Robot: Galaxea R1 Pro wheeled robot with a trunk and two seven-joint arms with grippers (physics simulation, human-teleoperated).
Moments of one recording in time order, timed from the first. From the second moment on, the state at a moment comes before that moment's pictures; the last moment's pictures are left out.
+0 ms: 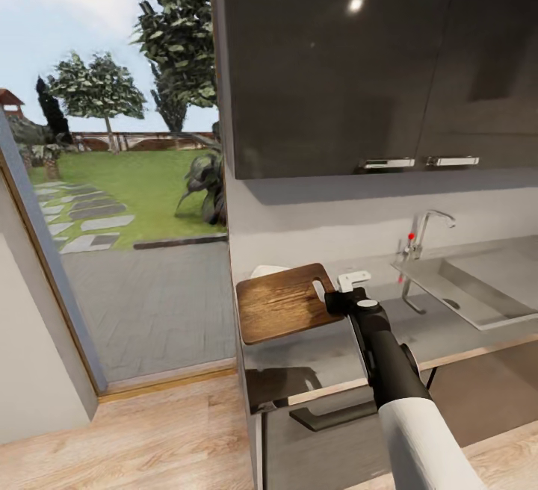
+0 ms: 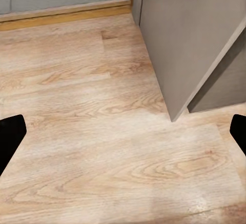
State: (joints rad) left arm 0.17 0.04 -0.12 -0.68 0.12 -0.41 0.04; right arm -0.67 0.15 -0.08 -1.12 0.39 0.60 0.14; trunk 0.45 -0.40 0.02
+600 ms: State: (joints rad) left arm 0.17 0.04 -0.12 -0.68 0.12 -0.41 0.04; right arm -0.67 0.15 -0.08 -1.12 0.39 0.60 0.14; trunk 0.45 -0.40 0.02
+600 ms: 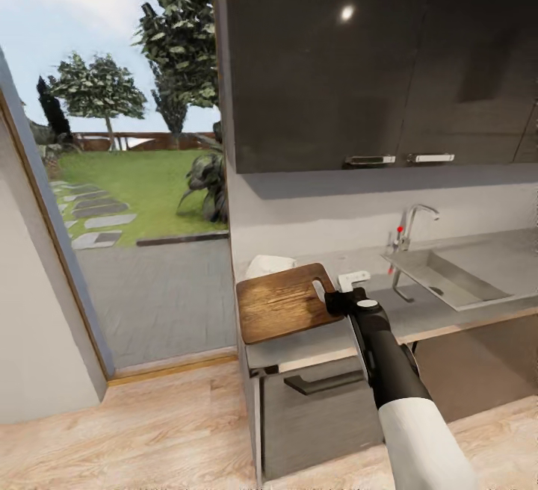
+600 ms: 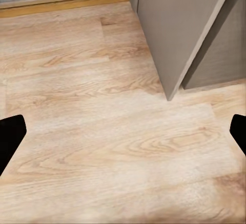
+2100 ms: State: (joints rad) left arm 0.17 0.04 -0.12 -0.68 0.12 -0.41 0.04; right arm -0.67 0.15 -0.08 -1.11 0.39 0.60 0.13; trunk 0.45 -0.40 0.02
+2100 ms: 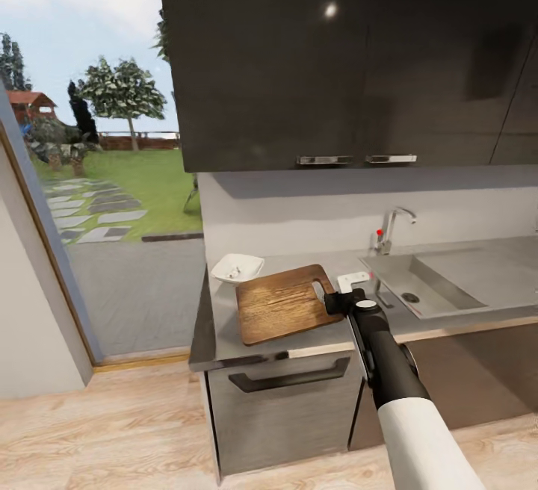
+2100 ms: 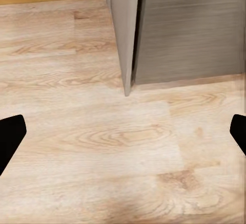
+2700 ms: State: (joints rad) left arm 0.17 0.04 -0.12 -0.68 0.12 -0.41 0.04; right arm -0.67 0.15 -0.08 -1.11 0.39 0.60 0.13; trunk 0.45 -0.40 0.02
